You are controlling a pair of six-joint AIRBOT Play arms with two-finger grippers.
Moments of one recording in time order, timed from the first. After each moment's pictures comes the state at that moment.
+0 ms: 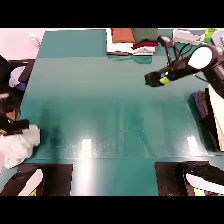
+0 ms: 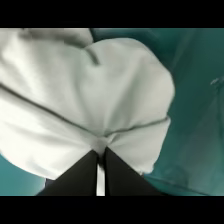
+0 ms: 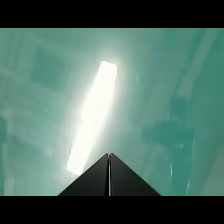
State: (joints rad) left arm 0.22 -0.81 0.85 1.69 -1.49 -1.61; right arm 0.30 -1.24 1.42 -1.31 1.21 1.62
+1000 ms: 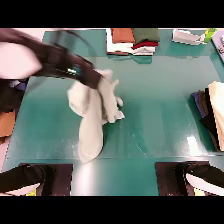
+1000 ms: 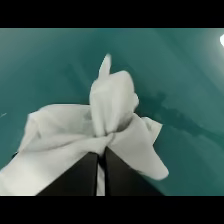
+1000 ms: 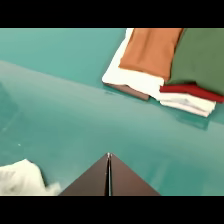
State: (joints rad) left arm -0.81 -1.26 1.72 1.67 -1.31 -1.69; right arm 0.30 -1.17 1.94 -1.49 1.23 1.62
